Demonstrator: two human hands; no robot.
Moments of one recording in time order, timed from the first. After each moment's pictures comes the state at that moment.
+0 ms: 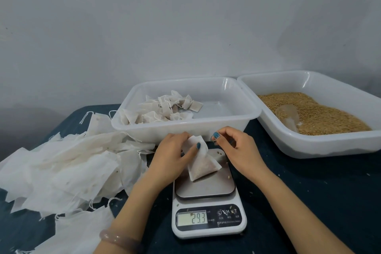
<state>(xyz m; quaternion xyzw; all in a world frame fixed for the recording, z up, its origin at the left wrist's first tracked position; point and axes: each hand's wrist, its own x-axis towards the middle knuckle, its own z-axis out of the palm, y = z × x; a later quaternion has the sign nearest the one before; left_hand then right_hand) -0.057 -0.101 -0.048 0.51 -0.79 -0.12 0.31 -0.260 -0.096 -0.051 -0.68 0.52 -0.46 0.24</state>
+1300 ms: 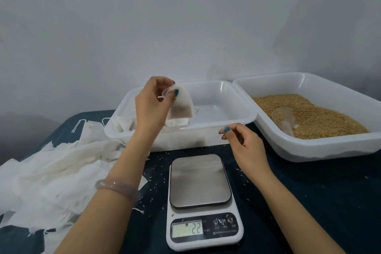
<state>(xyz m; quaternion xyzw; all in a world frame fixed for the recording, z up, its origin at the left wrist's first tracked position) -0.064 -0.159 0.039 0.44 -0.64 -0.16 0.61 -0.269 -0.095 -0.039 -0.60 0.55 -0.53 0.23</state>
